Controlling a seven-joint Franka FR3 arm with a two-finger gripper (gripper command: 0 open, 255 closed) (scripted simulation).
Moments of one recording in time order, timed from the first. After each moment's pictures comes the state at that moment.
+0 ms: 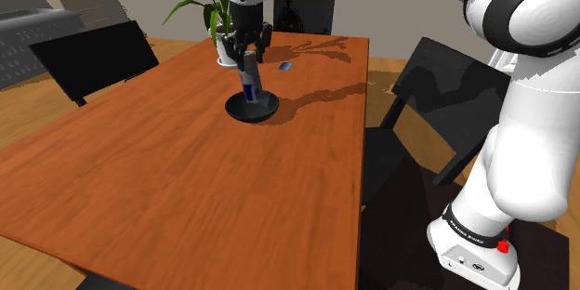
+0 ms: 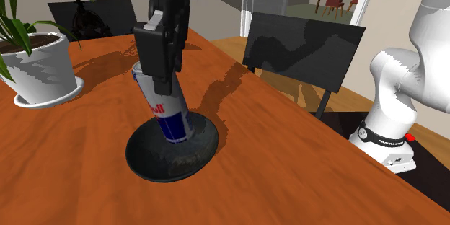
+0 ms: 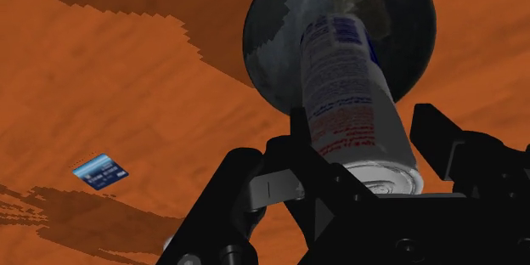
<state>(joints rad) 0.21 0.21 0.18 -1.38 -0.17 1.73 0.44</state>
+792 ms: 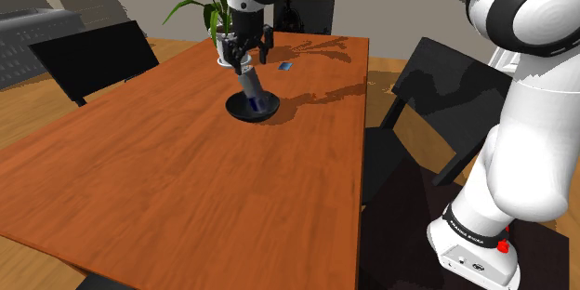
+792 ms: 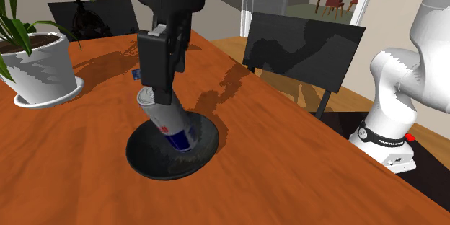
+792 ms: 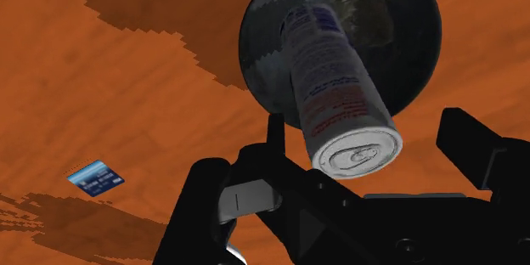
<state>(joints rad) 0.21 0.20 0.18 -1.43 -0.17 1.77 0.44</state>
